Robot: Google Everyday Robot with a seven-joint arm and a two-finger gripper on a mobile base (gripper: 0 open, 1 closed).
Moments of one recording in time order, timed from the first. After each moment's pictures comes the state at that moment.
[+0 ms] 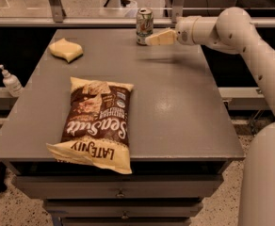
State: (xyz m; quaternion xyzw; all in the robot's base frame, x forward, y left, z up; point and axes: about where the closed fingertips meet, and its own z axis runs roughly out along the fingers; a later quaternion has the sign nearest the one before) arm 0.836 -0.102 0.891 -0.34 0.72 0.21 0.57
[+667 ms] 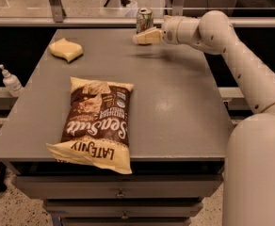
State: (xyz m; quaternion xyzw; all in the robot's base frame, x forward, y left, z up) arm 0.862 -0.054 0.886 -0.35 0.70 0.23 0.59
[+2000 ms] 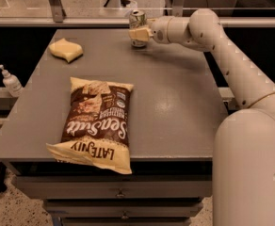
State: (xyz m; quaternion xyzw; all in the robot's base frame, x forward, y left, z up) arm 0.861 -0.017 0.884 -0.37 0.69 0.26 0.57
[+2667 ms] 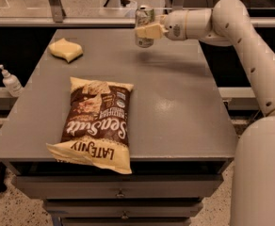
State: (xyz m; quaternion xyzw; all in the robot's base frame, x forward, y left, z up) arm 0.790 -0.031 0.923 -0.41 0.66 0.34 0.53
